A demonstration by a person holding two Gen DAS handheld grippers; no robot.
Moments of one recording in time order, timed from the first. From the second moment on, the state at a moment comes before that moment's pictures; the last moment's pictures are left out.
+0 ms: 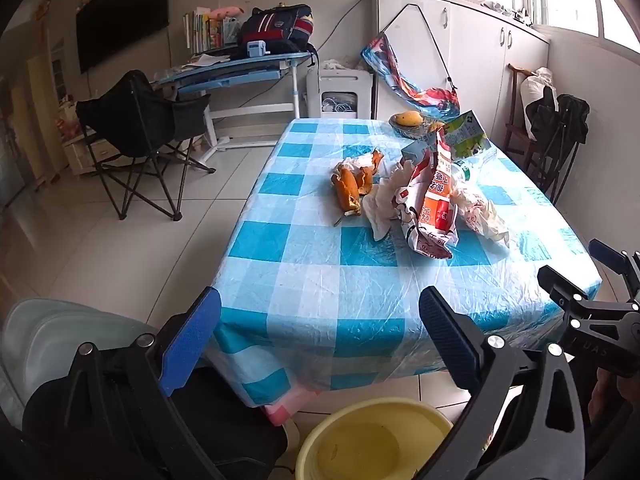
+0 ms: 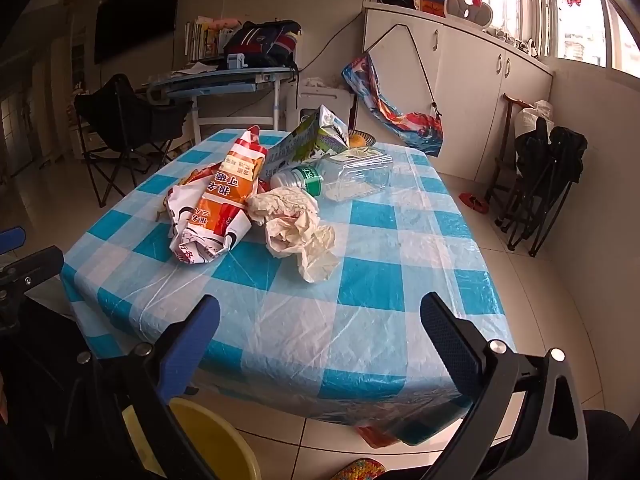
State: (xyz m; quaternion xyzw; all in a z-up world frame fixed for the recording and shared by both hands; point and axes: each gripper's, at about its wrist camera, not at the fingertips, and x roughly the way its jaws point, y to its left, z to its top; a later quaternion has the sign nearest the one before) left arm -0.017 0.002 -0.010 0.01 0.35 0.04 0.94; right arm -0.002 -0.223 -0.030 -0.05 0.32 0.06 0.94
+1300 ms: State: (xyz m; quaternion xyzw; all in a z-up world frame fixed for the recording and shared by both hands) left arm -0.016 0.006 -0.013 0.00 0.35 0.05 0.94; right arm 0.000 -0.218 -0.036 -0.05 0.32 0.06 0.94
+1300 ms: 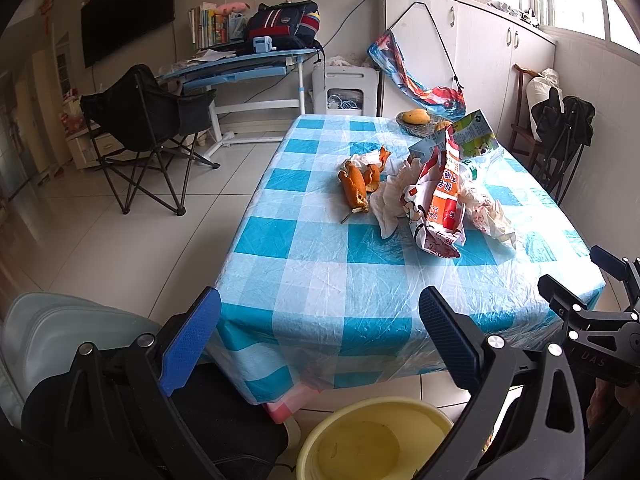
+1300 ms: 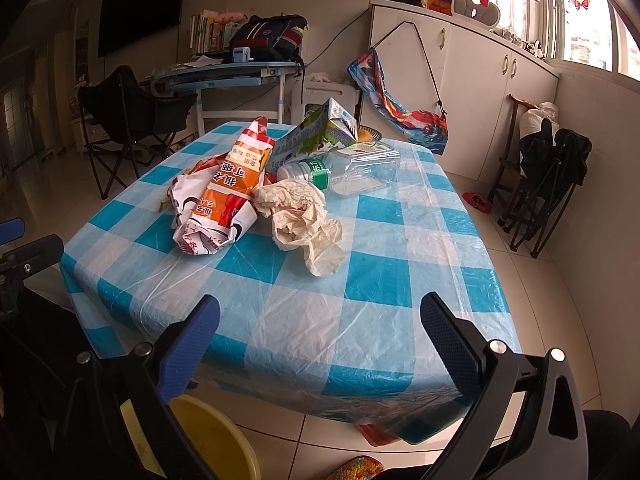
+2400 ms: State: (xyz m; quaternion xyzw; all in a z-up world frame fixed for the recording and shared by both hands) left arm -0.015 0.002 -0.013 0.01 0.35 0.04 0.93; right arm -0.004 -0.215 -0.036 -0.09 0.32 0.05 0.94
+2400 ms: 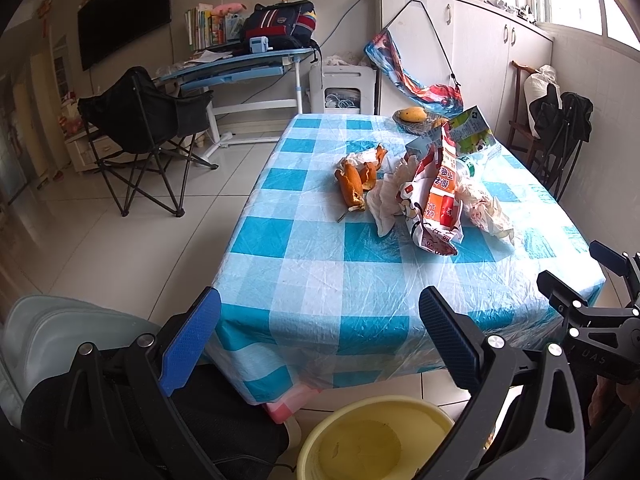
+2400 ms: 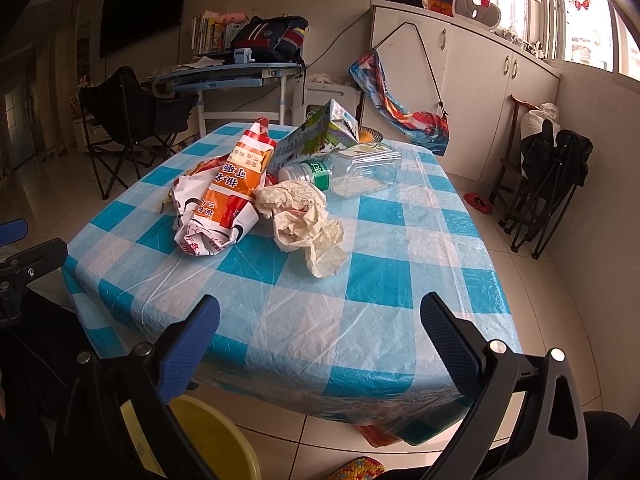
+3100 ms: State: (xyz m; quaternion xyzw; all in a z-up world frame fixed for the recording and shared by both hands) left arm 0.001 0.002 0.001 -0.02 0.33 0.02 0.94; right arm 0.014 -0.220 -0.011 -0.05 0.31 0.09 0.94
